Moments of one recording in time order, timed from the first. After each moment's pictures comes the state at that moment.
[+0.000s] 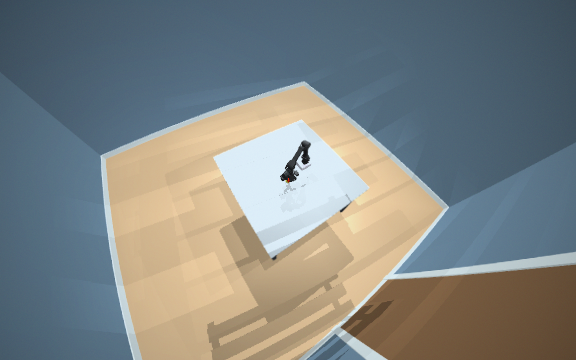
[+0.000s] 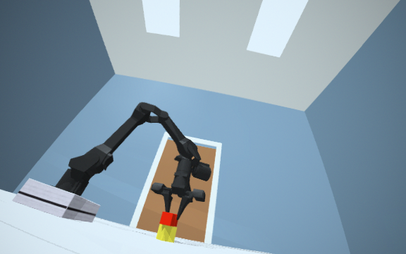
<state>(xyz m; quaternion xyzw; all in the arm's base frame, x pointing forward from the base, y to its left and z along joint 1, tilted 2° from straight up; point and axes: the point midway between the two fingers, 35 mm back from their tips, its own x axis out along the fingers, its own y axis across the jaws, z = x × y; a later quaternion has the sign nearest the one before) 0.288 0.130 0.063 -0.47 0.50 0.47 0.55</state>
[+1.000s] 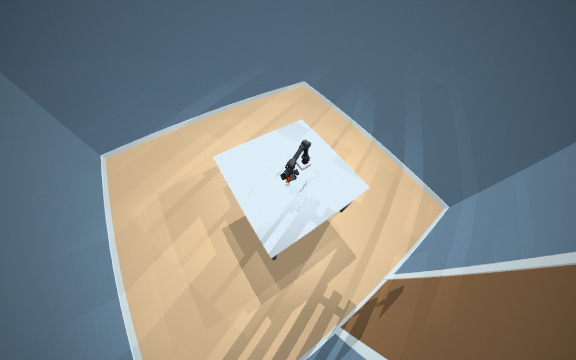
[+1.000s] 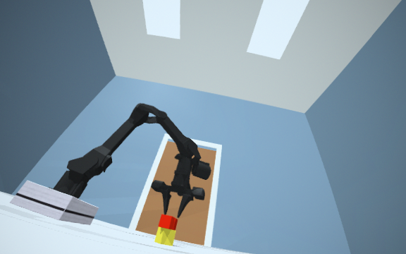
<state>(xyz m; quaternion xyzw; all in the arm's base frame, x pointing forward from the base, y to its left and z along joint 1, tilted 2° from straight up) 0.284 0.128 0.079 -0.47 0.51 0.47 0.54</state>
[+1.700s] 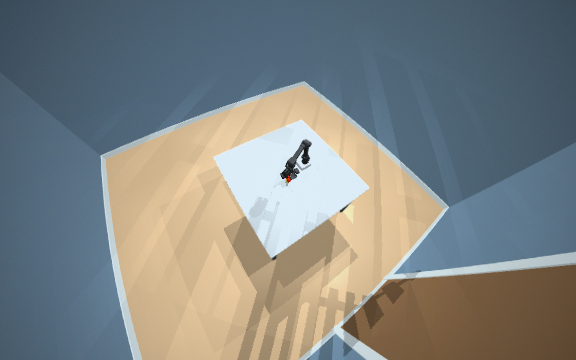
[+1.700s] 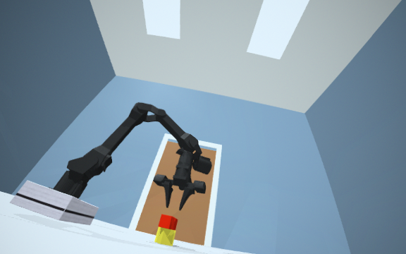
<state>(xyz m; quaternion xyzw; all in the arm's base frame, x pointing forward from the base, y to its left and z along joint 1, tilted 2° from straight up) 0.284 0.128 0.102 -0.47 0.51 0.47 0.55</state>
